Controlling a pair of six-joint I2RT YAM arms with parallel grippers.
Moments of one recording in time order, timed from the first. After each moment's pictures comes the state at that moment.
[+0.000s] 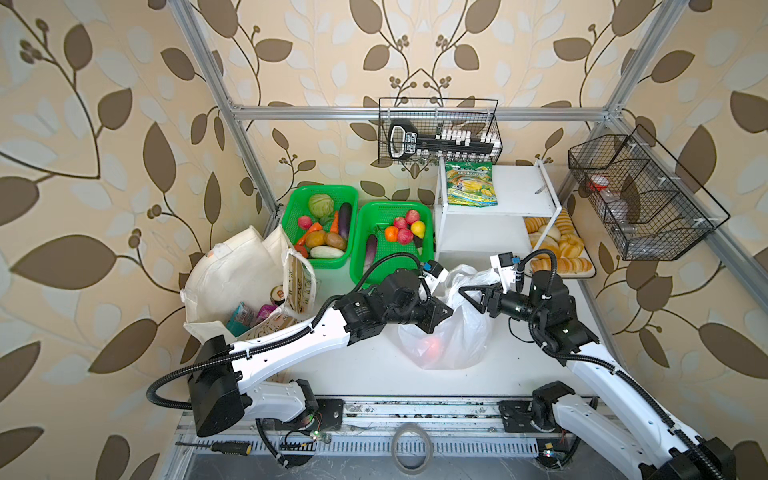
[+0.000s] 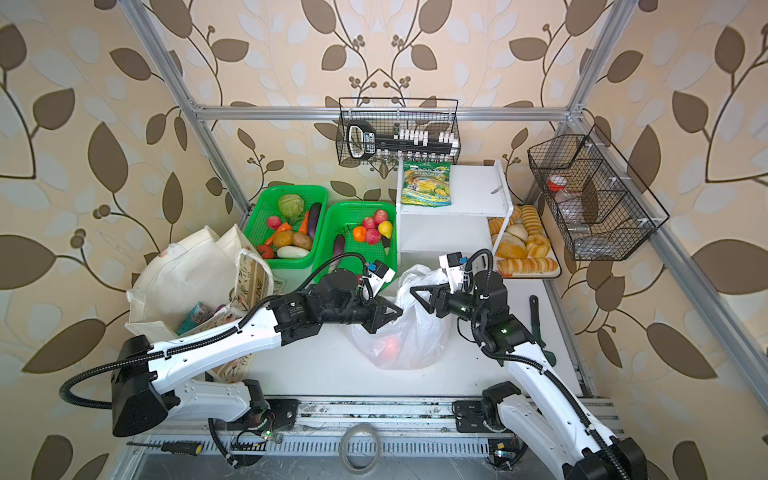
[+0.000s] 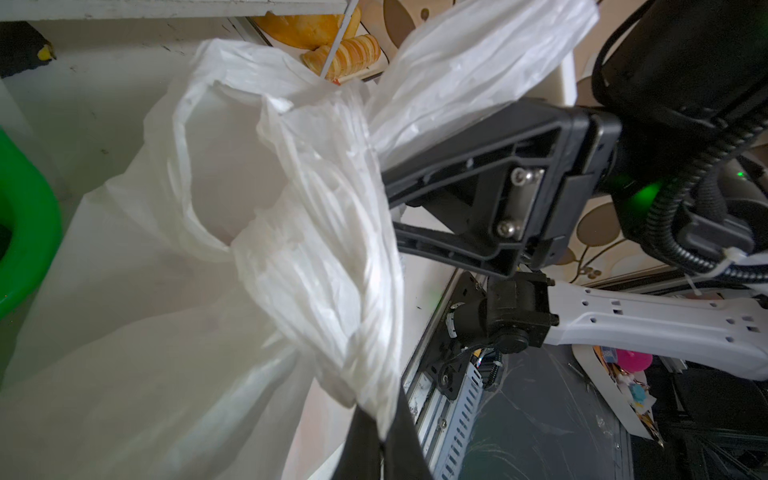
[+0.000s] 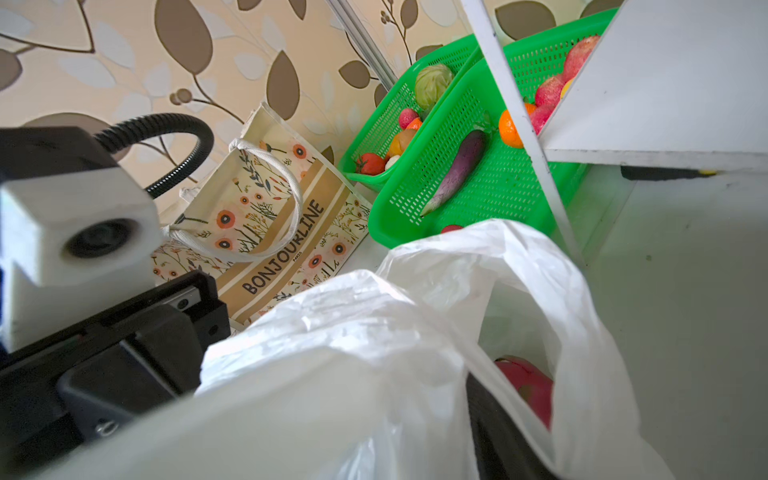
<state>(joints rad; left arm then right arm) -0.98 1.28 1.00 -0.23 0.28 -0.54 0.28 0.85 0.56 -0.05 -0.65 0.44</state>
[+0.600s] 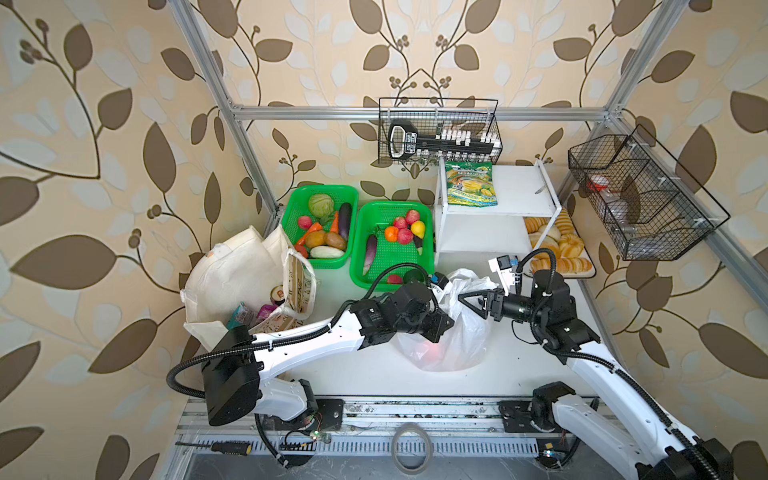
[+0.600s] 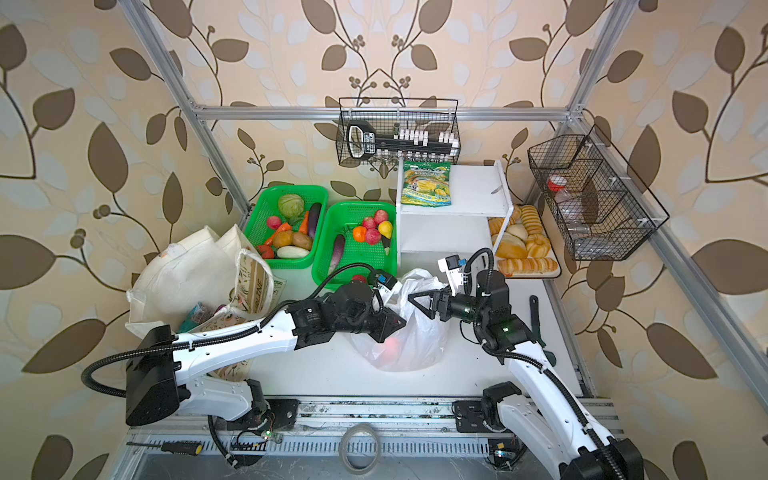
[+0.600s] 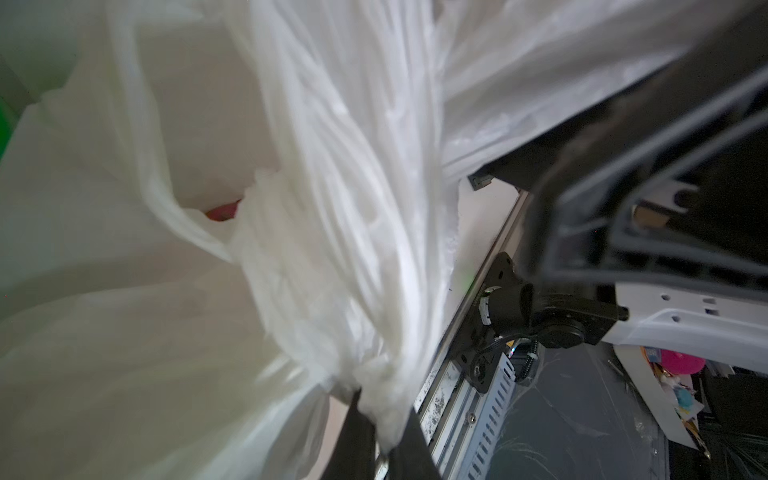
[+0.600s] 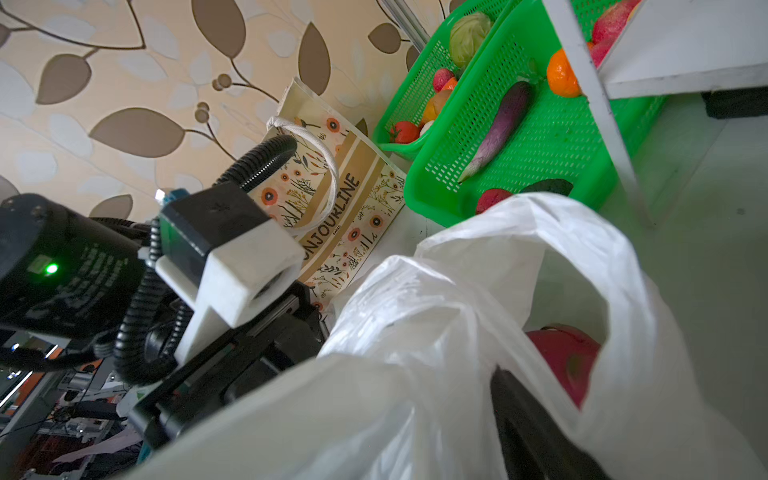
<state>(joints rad) -1.03 1.37 0.96 -0.21 0.21 -0.55 0.25 0.86 0.57 -0.09 -0.78 0.51</state>
